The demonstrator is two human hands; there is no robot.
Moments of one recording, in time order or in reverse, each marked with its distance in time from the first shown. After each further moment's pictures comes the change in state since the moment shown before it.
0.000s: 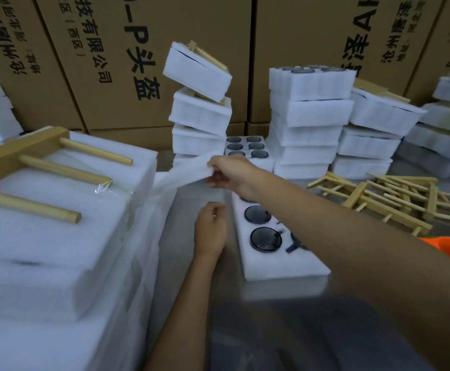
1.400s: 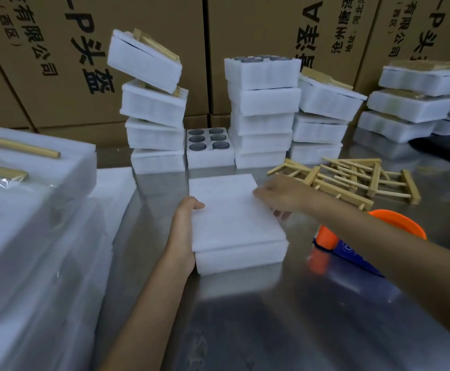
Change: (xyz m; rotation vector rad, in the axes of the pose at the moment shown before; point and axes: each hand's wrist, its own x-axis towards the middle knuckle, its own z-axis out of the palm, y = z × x) left_hand -0.054 0.038 0.012 -0.572 -0.305 -0.323; right_hand -0.088 0.039 -0.159 -0.984 0.155 0.081
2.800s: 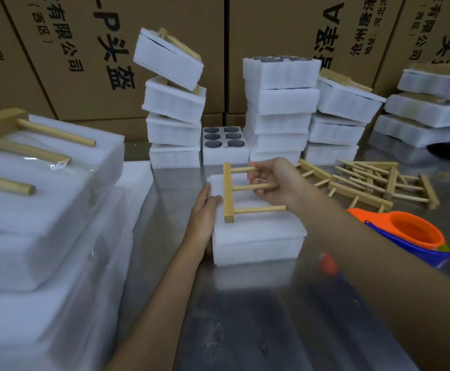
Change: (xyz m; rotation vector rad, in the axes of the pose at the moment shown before) left_hand 0.007 0.001 -0.002 0.290 0.016 0.149; right_hand 0.014 -0.044 0.021 1.271 -0.098 0.119
